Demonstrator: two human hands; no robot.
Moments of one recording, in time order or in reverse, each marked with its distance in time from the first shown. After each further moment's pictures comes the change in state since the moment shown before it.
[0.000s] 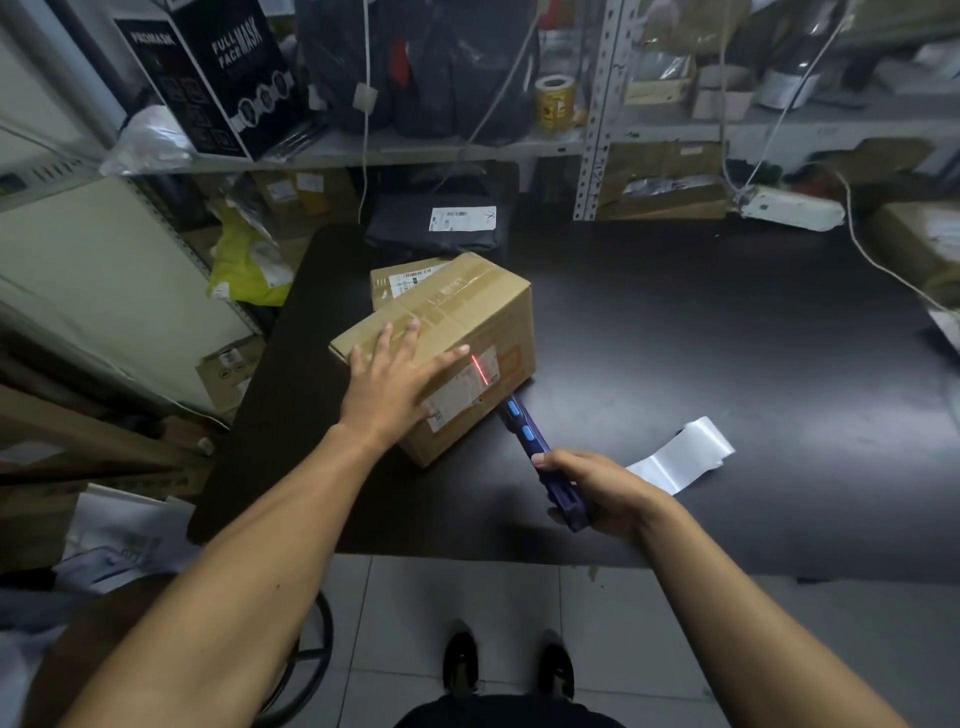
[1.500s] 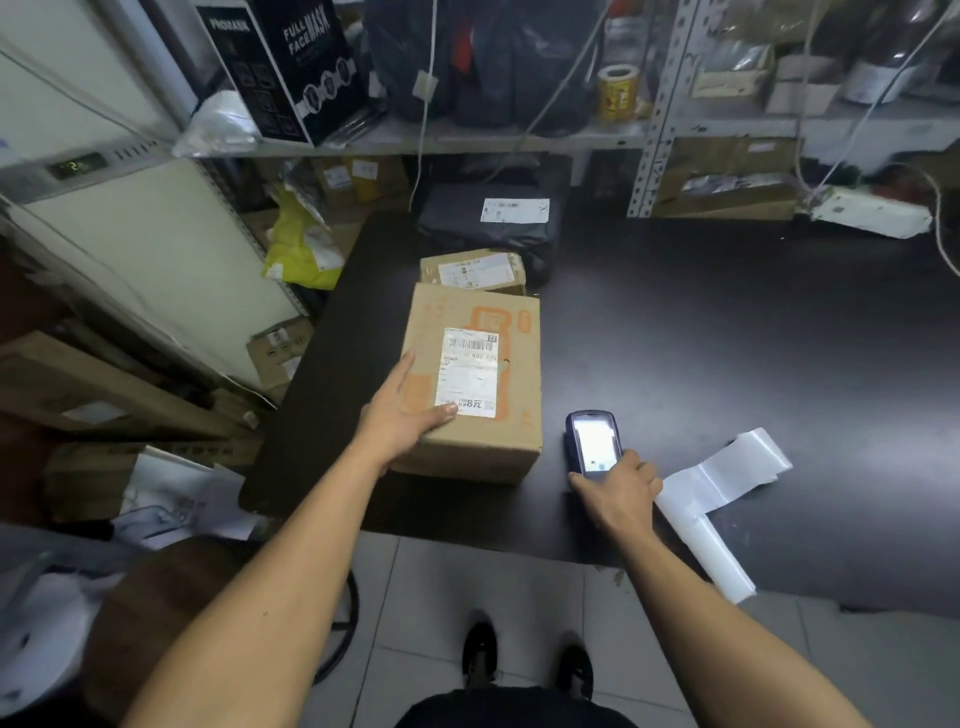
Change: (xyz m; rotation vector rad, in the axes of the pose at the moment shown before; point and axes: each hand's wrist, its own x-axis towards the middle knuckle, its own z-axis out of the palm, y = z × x) left_hand -0.044 -0.037 0.040 -1.154 0.006 -0.537; right_hand 0.058 0.041 0.022 -0.716 0.744 -0.124
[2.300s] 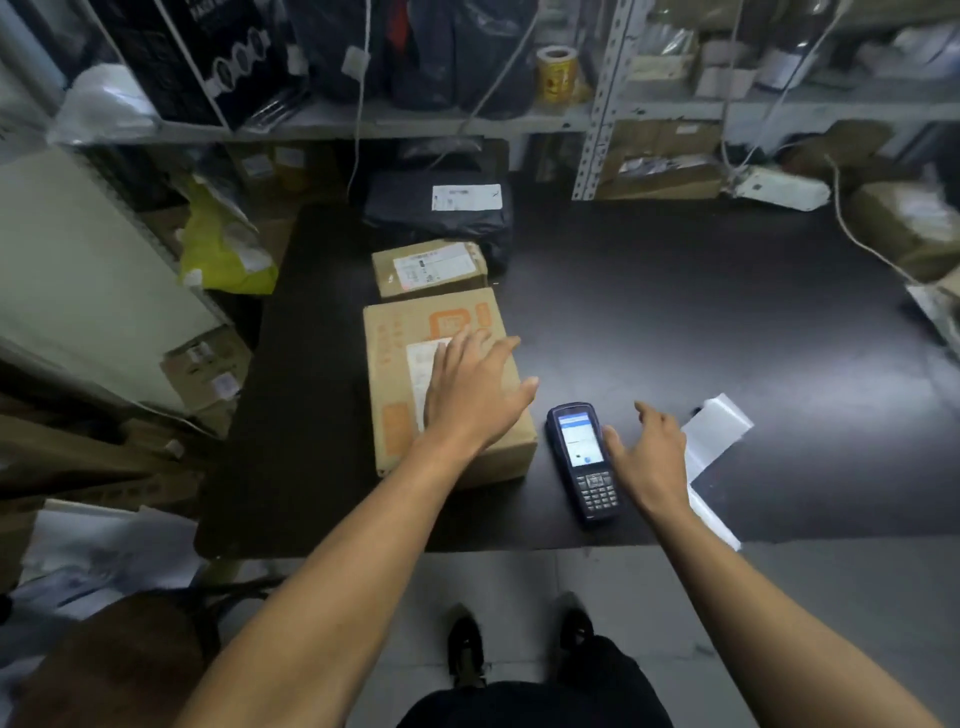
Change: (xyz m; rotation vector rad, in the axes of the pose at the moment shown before) left_hand 0.003 0.057 0.057 0.577 -0.024 0.621; right_hand -0.003 0.001 -0.026 0.024 0.289 -0.136
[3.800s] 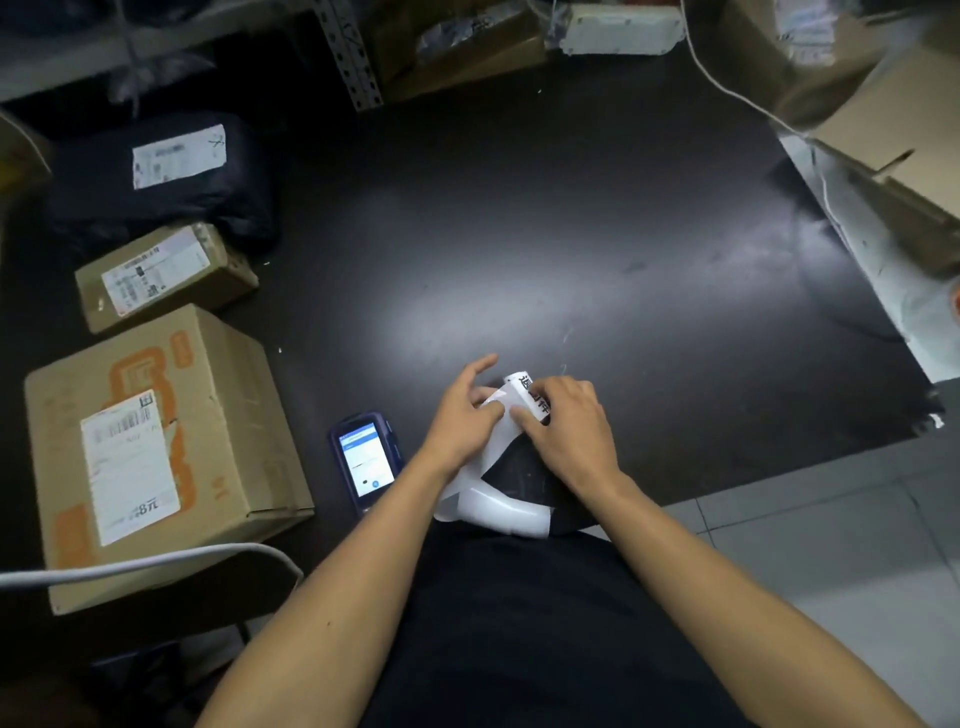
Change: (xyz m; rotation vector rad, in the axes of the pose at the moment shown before) left_hand 0.073 0.184 0.224 -0.818 -0.437 -0.389; right_hand 0.114 0.167 -0.067 0.022 -0.189 -0.064
